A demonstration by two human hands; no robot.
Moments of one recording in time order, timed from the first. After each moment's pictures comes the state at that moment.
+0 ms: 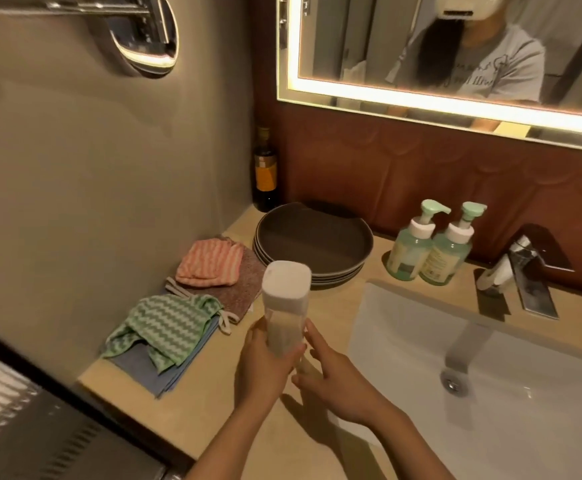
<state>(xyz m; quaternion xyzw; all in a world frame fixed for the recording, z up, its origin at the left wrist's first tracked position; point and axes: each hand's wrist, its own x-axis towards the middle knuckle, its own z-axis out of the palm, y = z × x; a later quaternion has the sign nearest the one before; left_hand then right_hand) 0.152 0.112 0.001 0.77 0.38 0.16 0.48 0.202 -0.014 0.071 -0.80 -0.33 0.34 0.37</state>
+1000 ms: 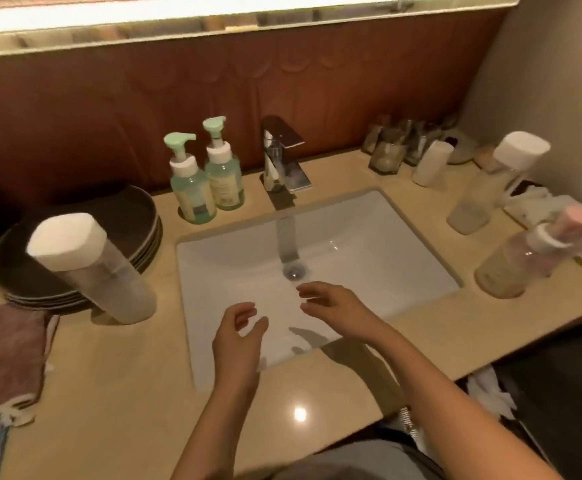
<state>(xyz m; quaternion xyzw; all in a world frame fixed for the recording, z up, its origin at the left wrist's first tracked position) 0.181 -0.035 0.024 0.75 0.16 -0.04 0.64 0.208 -0.211 0.028 -0.85 0.02 0.16 0.51</state>
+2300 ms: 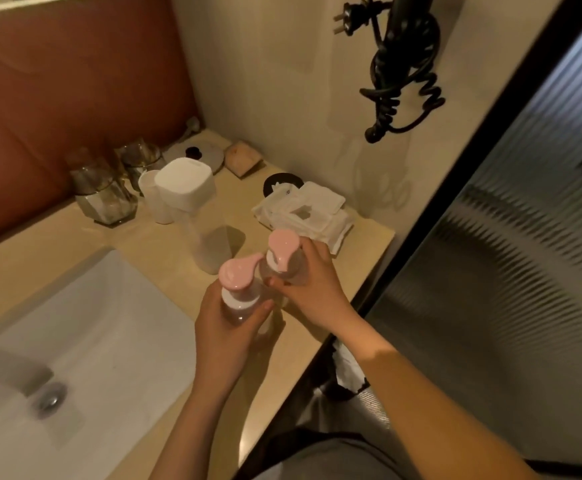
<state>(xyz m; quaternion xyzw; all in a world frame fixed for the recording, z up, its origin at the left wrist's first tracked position) 0.210 -0.438 0.042 0.76 -0.22 -0.12 0.60 0.162 -0.583 0.048 -0.80 0.26 -0.16 0.51</state>
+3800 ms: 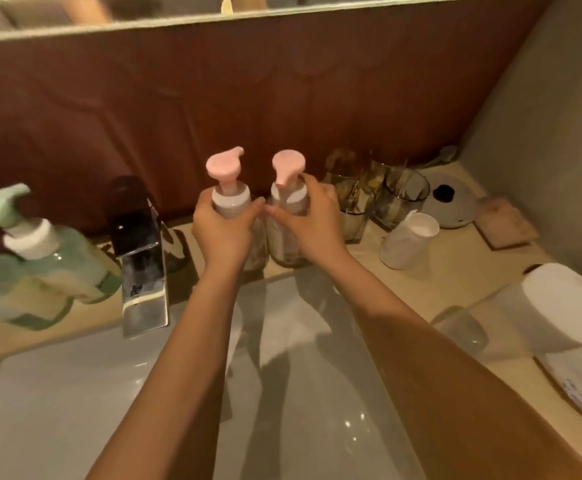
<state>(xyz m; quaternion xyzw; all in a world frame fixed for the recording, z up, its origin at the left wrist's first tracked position) 0.511 -0.280 0.074 0.75 0.13 0.12 0.63 0.509 -0.396 0.066 -0.86 0.07 -0.11 0.49</state>
